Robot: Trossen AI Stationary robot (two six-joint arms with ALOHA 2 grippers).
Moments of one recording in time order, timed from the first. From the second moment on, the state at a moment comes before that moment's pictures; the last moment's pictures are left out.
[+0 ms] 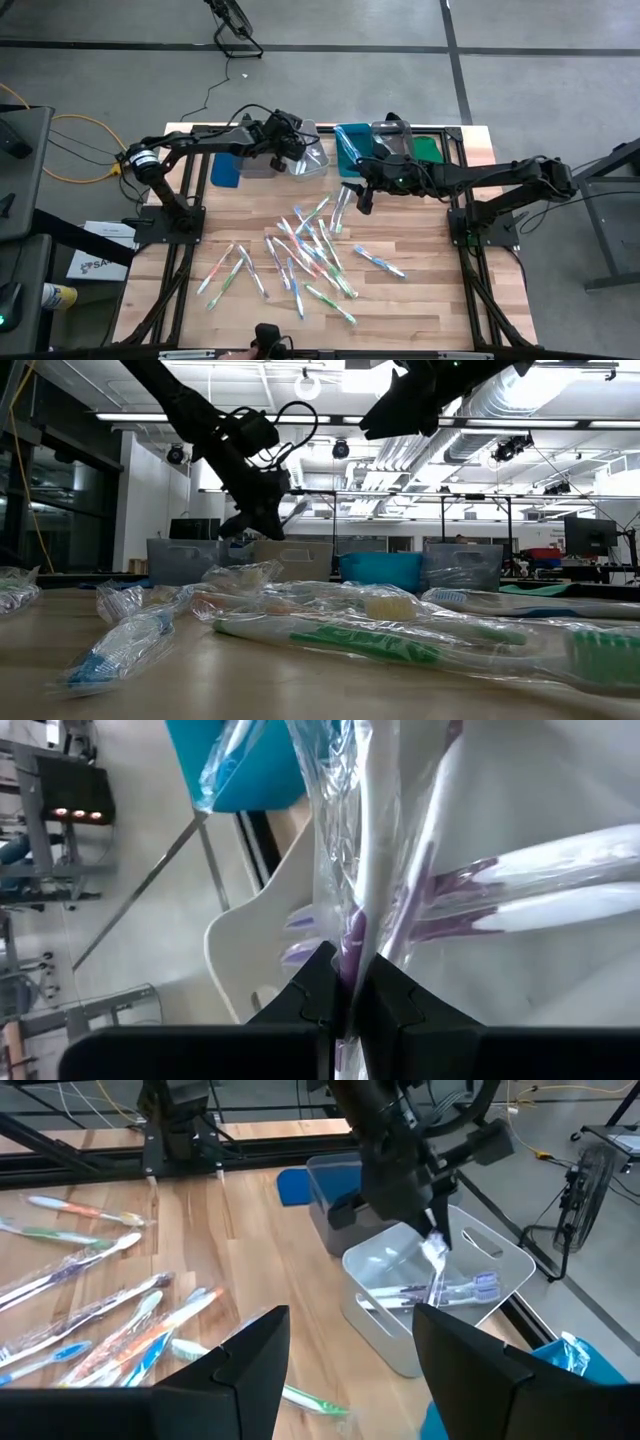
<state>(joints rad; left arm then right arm) 0.59 1.65 1.04 -0.10 -0.12 1.20 -0.08 1.28 0.92 -0.06 0.24 0.04</state>
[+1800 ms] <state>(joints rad) 0.59 1.61 1.04 -0.12 -0.19 1.21 -0.08 1.28 0.92 -0.25 0.23 0.18</state>
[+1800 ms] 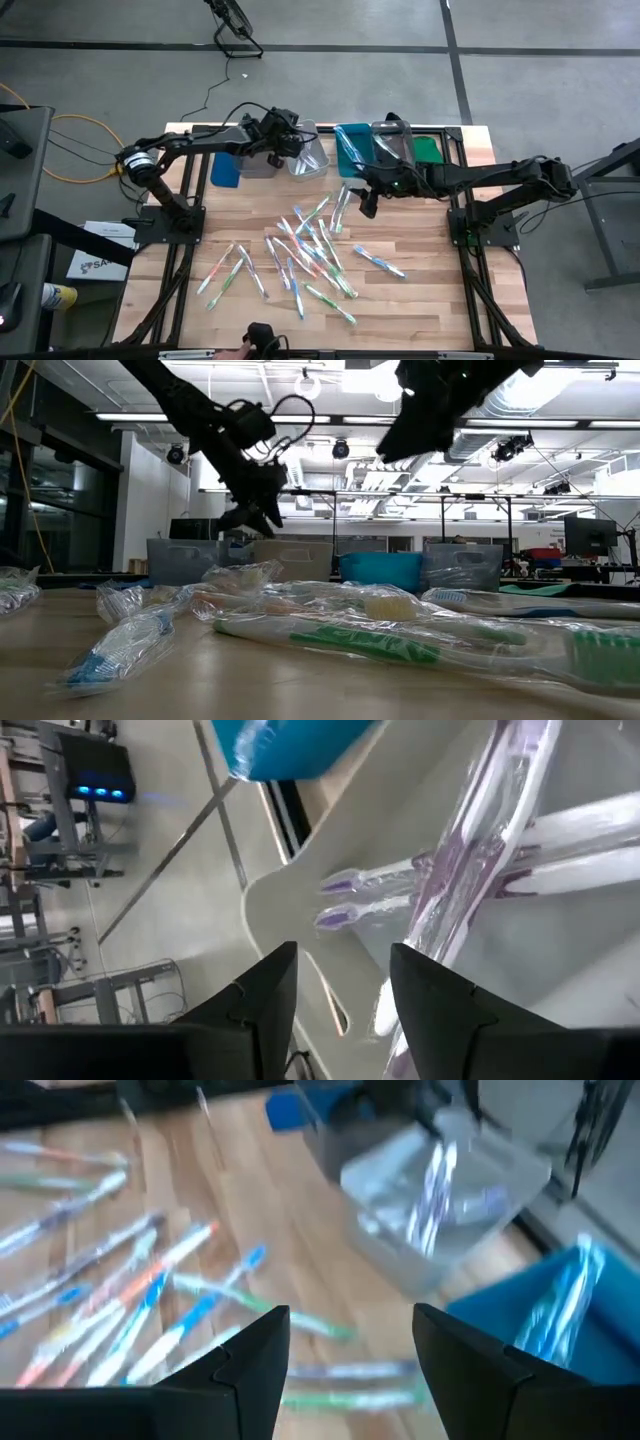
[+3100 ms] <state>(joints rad) 0.60 1.34 0.80 0.10 0.32 0.89 0.52 1.53 0.92 -0.66 0.18 0.98</state>
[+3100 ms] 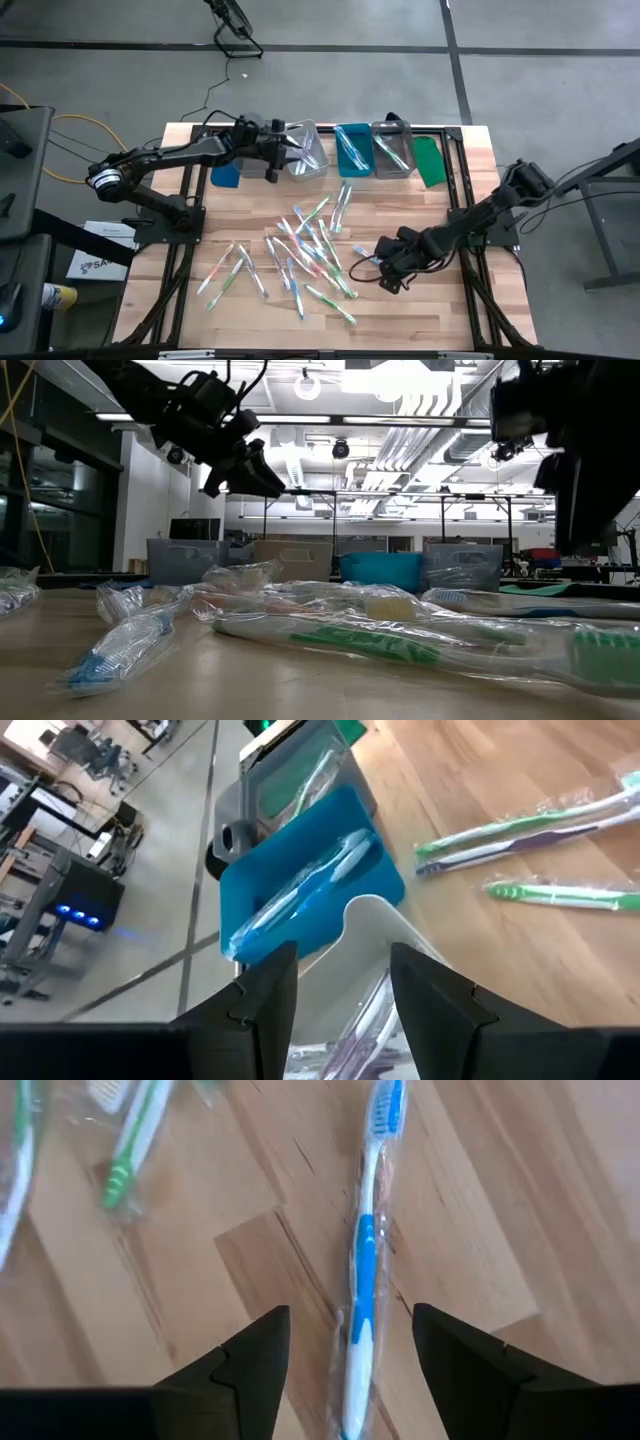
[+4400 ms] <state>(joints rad) 0.60 1.33 0.79 0.12 0.41 0.87 0.51 1.73 0.92 -0.65 0.13 1.02</state>
